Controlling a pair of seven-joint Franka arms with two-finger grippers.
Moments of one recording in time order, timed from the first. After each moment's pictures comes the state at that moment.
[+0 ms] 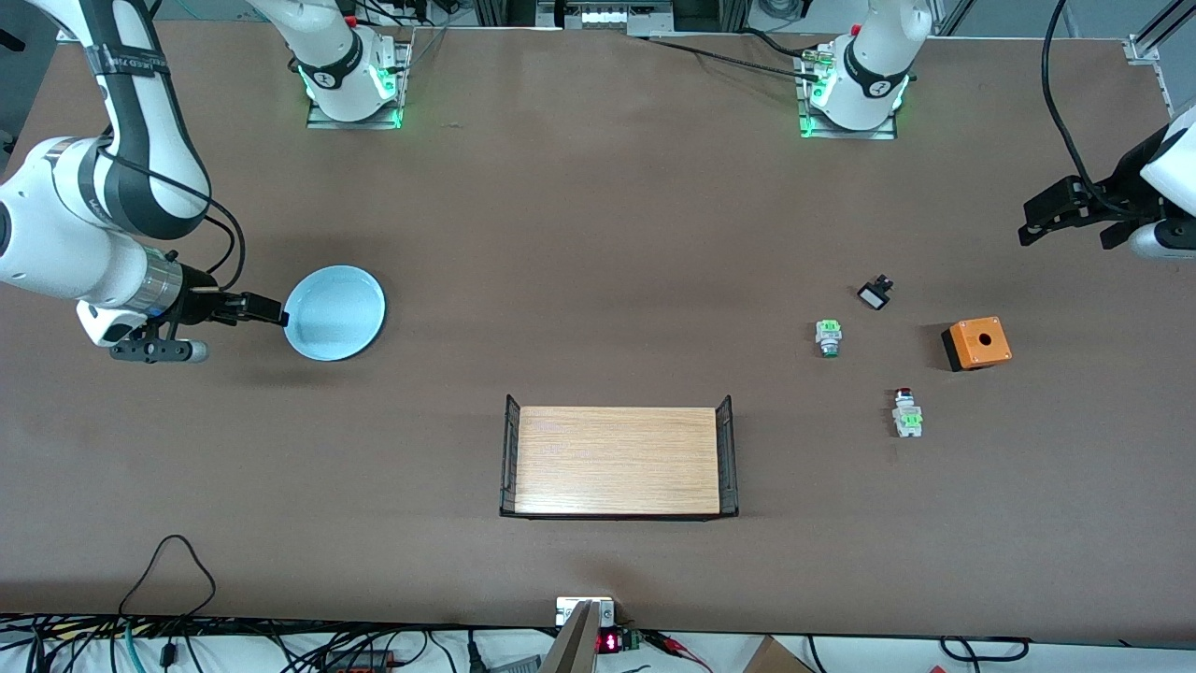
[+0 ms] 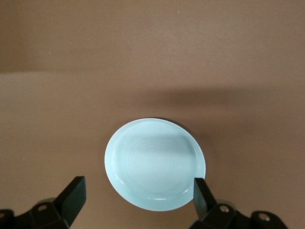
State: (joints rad) left arm 0.04 -0.02 -0.02 -1.65 -0.03 1.62 0.04; right arm 0.00 0.22 -0.04 -1.93 0.18 2.04 -0.07
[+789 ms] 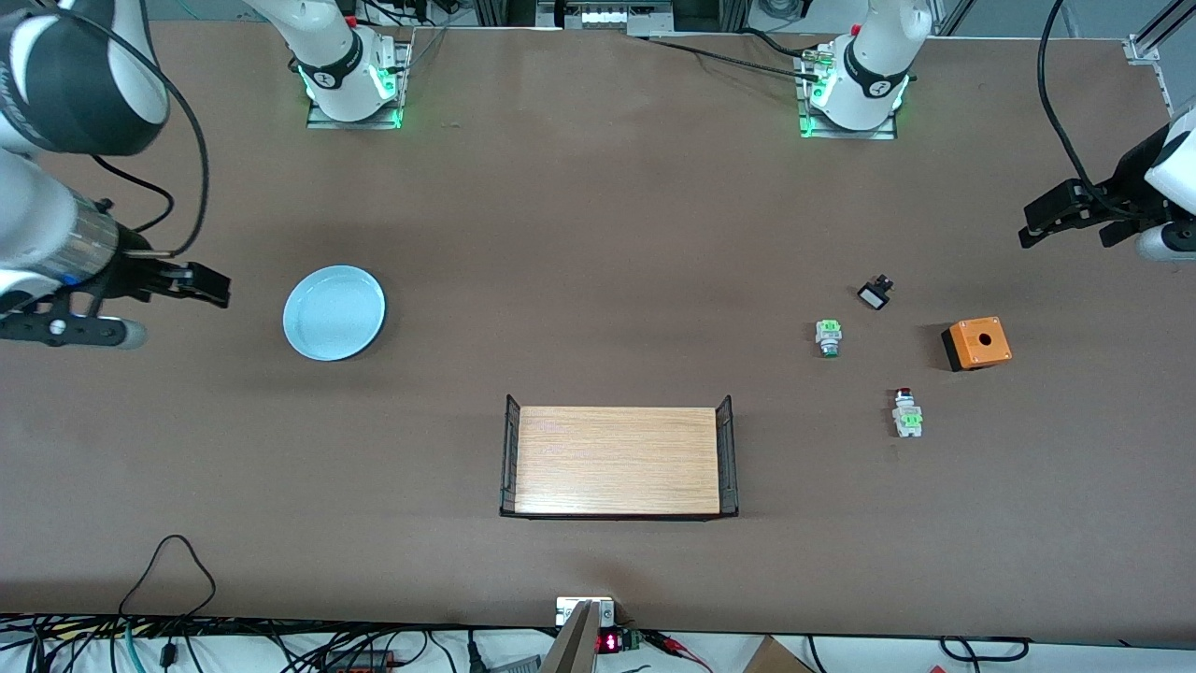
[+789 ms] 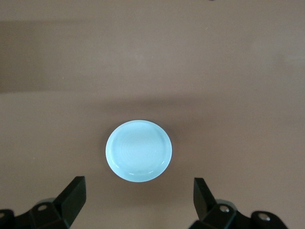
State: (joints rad) left arm 0.04 -0.02 -0.02 -1.65 -0.03 1.62 -0.02; right arm 0.11 0.22 -0.05 -1.48 -0.06 1.64 0.15
